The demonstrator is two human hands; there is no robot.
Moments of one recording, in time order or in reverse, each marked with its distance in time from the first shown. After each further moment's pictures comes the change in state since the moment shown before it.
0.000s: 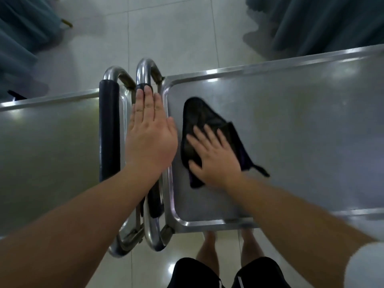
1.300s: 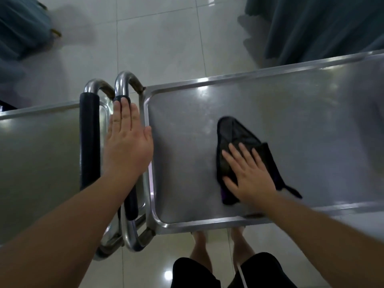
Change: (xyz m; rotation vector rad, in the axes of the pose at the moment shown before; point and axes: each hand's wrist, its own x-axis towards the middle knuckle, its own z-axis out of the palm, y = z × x) left_hand 0.000 0.005 -0.005 0.065 -0.045 -0.033; right_hand -0.115 0.113 -0.024 -0.084 -0.056 0.156
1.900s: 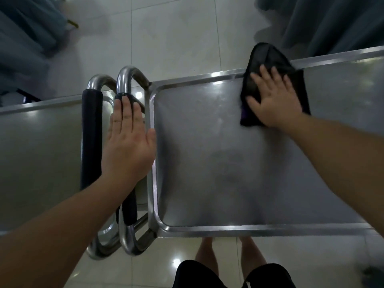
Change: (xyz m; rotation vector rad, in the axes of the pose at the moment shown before) left_hand 0.000 -0.010 0.015 0.058 0.072 0.057; right_hand 0.190 0.096 -0.075 0.048 0.073 0.143
